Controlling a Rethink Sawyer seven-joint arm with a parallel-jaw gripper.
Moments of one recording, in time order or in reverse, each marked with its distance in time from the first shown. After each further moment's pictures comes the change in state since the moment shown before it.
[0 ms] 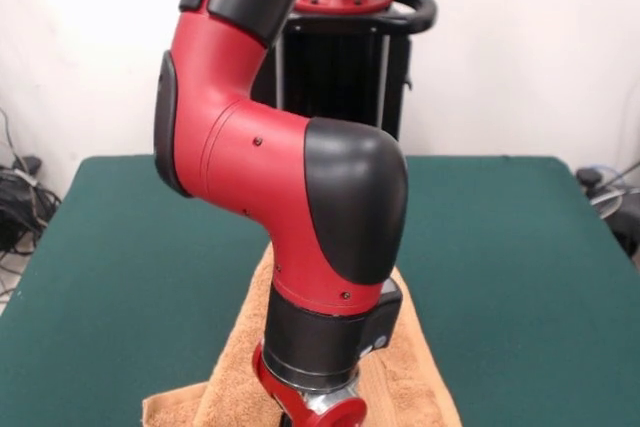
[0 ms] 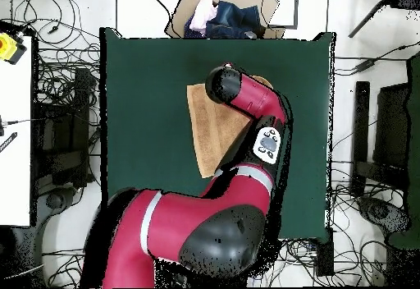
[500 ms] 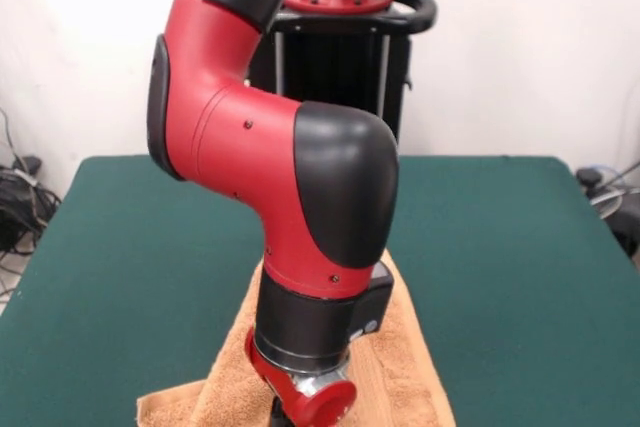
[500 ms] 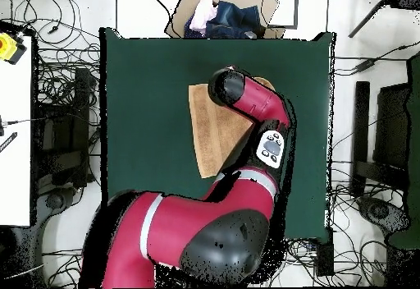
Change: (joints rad) arm -0.006 -0.036 0.000 0.051 0.000 0.000 0.000
